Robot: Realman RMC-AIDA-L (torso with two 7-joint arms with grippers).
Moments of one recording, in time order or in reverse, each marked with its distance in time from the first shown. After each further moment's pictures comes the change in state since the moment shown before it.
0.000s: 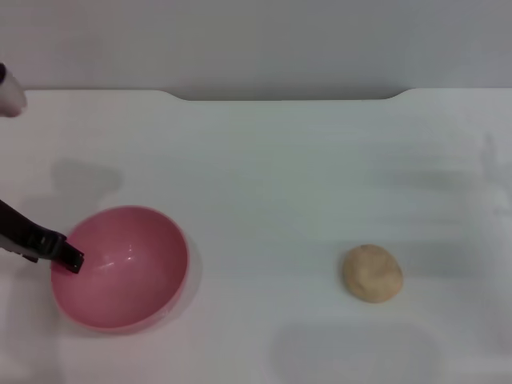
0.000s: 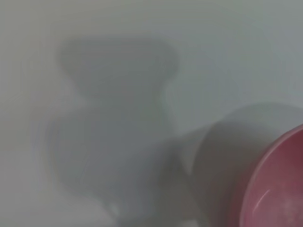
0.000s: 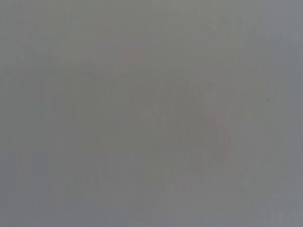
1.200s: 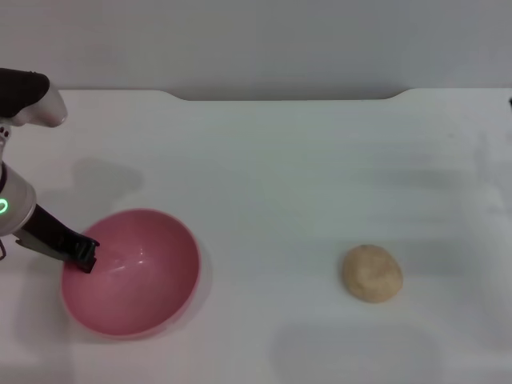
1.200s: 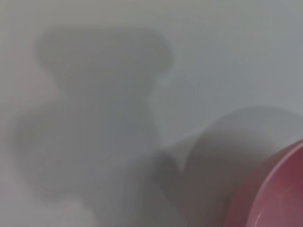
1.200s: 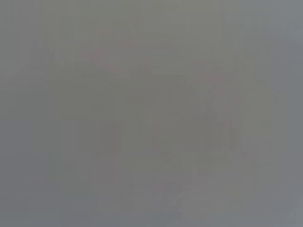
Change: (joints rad) left arm -0.056 -0.005 0.043 -0.143 -0.039 -0.079 0.007; right arm 0.011 -0.002 0.000 0.000 -0.038 -0.002 0.074
